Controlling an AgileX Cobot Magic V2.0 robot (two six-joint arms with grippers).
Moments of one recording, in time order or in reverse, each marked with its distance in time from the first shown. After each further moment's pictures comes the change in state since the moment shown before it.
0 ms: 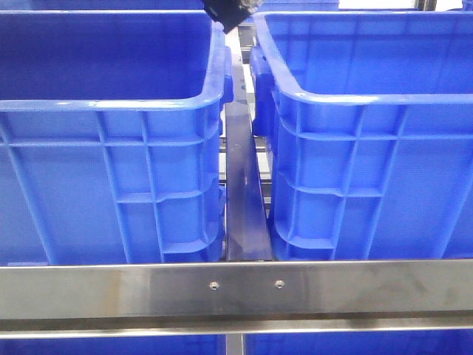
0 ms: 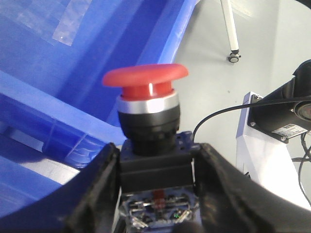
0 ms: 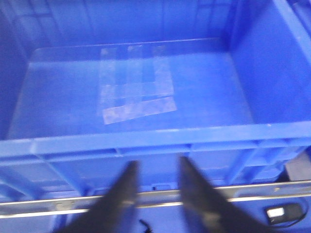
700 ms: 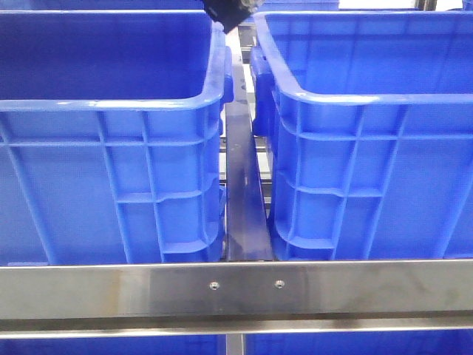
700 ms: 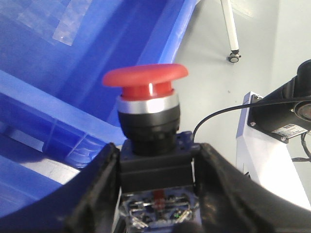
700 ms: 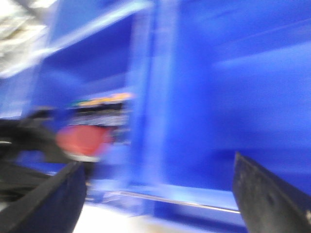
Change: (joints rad) left arm 0.000 0.000 0.000 0.000 0.000 0.000; right arm 0.000 0.401 -0.248 0.951 0.147 -0.379
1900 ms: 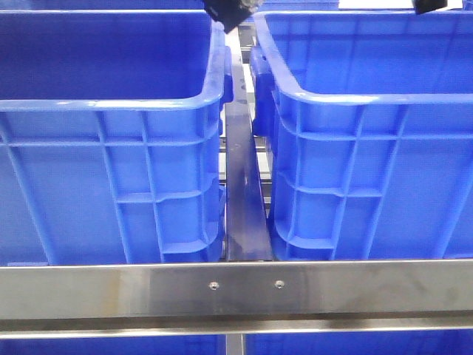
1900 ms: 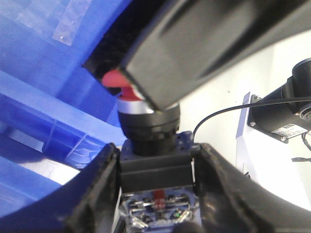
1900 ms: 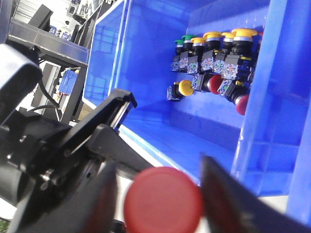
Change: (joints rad) left arm 0.000 0.000 0.000 -0.001 0.000 0.002; right arm 0.262 0.504 -0.124 0.469 0.081 -0.329
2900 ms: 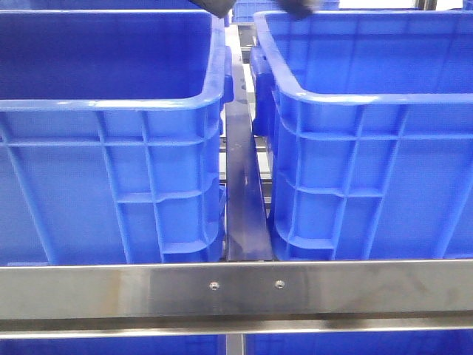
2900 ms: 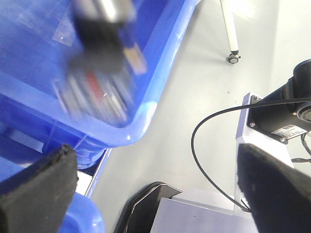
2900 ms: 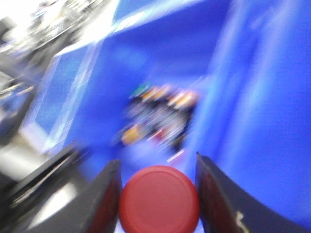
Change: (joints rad) left arm 0.000 0.000 0.000 -0.002 -0.002 0.000; right arm -0.134 0.002 -0.103 -0.125 -0.121 -0.124
